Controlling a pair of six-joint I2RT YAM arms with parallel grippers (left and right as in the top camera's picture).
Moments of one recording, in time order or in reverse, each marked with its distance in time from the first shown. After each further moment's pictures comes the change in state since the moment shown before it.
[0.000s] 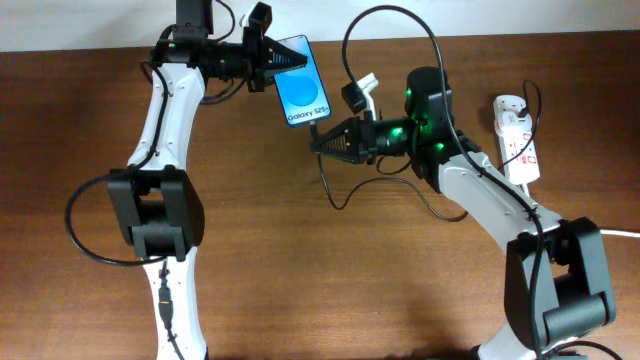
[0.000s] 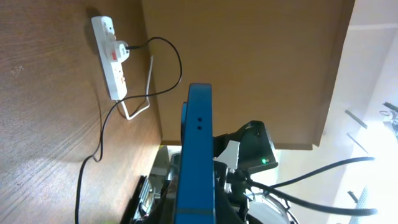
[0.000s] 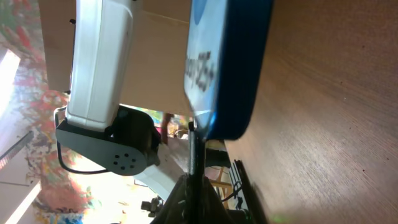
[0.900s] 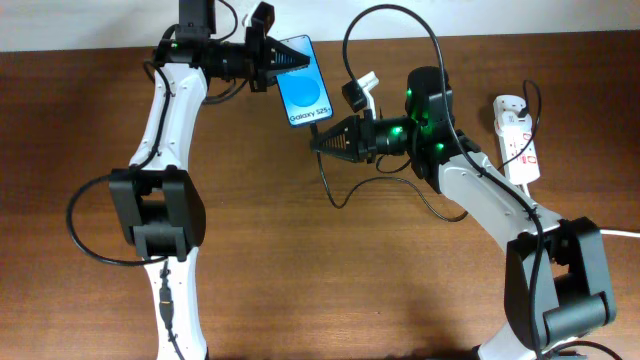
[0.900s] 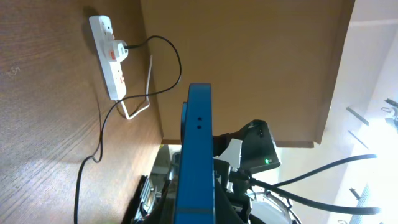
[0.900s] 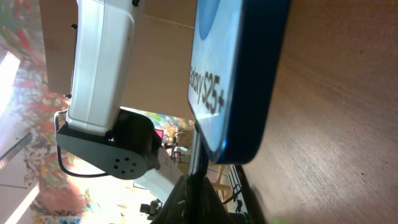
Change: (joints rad) left arm -0.010 0.000 0.000 0.004 0.001 0.007; right arm -0.009 0.000 0.000 0.027 0.008 0.021
